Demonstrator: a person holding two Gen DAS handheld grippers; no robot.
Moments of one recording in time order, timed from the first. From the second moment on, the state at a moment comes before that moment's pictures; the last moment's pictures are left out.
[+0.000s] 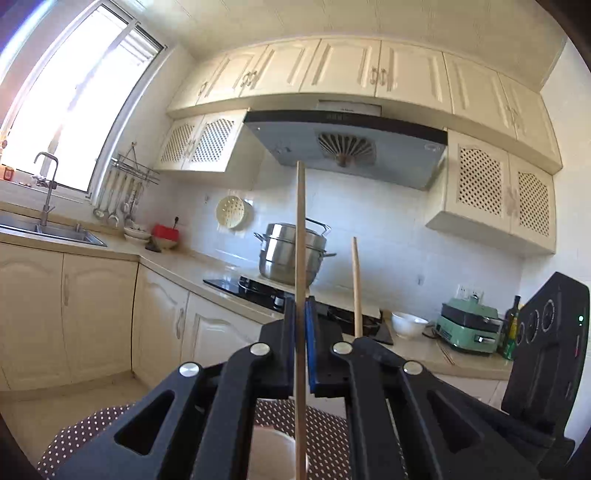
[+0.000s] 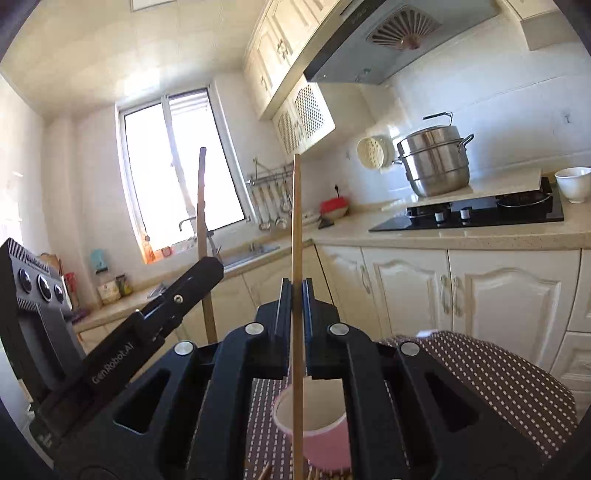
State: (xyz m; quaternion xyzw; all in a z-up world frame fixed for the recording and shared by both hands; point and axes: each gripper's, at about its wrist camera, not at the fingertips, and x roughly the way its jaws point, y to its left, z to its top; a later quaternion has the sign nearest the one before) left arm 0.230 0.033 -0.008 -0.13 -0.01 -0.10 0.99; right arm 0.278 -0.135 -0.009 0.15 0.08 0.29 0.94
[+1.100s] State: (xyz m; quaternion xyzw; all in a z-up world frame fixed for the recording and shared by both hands) left arm 0.279 0.059 -0.054 -0.11 0.06 -0.02 0.99; right arm 0.295 -0.121 -0.046 0.13 0.05 0.24 0.96
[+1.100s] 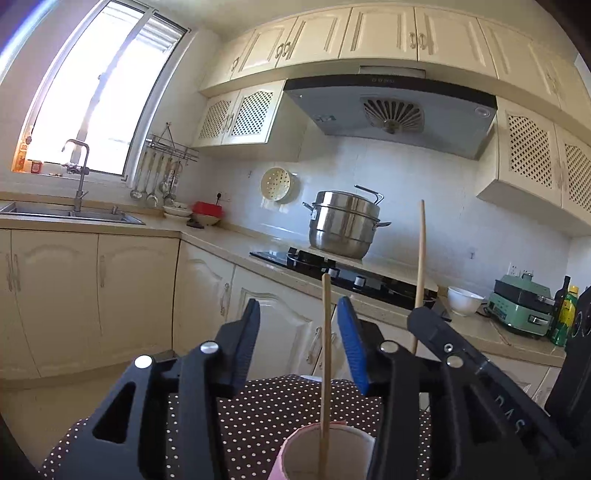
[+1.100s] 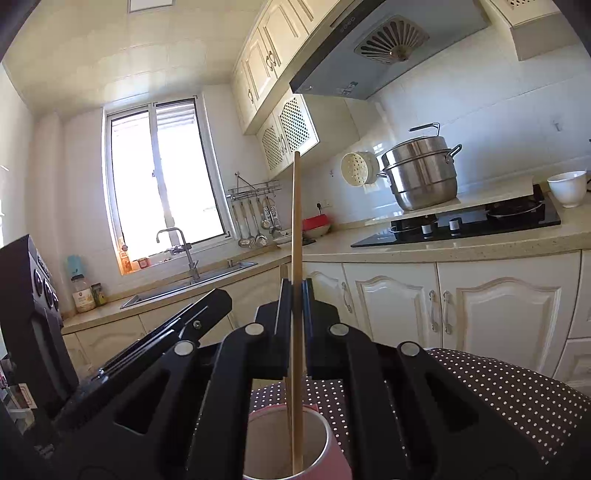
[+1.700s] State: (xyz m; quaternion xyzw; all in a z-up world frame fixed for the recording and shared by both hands) left arm 0.253 0.065 -0.061 -0.08 0.10 -0.01 0.99; right arm 0.276 -0.118 -0.058 0.11 0.08 0.23 0.96
